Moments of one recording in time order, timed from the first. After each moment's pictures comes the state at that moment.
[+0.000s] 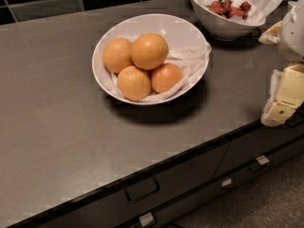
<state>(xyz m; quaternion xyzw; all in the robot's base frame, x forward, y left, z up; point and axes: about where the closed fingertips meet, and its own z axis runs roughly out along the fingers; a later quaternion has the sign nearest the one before) 0.438 -0.217 0.976 -0.60 0.78 -0.03 0.16</state>
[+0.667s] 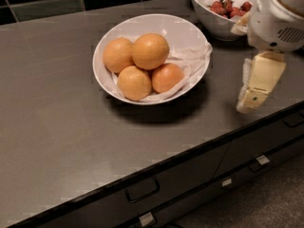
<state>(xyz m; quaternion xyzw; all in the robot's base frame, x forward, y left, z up) 0.461 -0.174 0.984 -0.65 0.75 -0.03 0.16</state>
